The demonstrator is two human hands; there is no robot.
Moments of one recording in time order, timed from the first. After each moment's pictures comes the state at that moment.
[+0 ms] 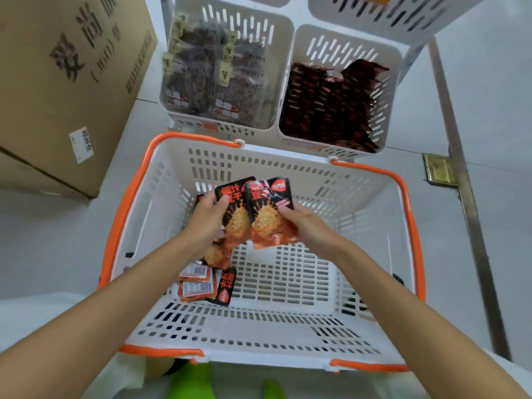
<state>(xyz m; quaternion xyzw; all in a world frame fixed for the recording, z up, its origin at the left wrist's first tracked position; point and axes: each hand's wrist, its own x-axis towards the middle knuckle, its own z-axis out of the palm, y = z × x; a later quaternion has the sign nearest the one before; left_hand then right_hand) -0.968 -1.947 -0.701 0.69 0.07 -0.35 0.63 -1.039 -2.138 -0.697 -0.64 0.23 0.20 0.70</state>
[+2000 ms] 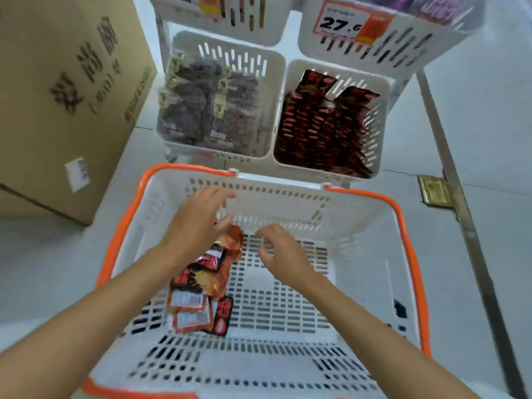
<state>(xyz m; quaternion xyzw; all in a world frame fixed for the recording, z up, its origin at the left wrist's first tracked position) -0.920 -1.939 -0.699 0.91 -0.32 -0.06 0.26 -1.028 -2.119 -0.737 -0.93 0.07 0.11 0.35</state>
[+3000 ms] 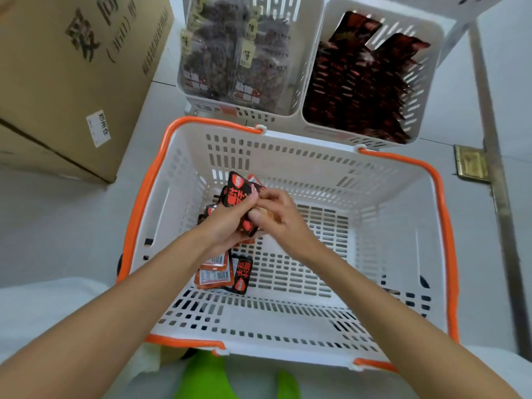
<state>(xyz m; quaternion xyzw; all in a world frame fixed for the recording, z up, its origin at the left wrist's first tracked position) -0.972 -1.940 -0.715 0.54 0.14 -0.47 0.68 -1.035 -2.077 -0.723 -0.82 0.08 0.12 0.55</state>
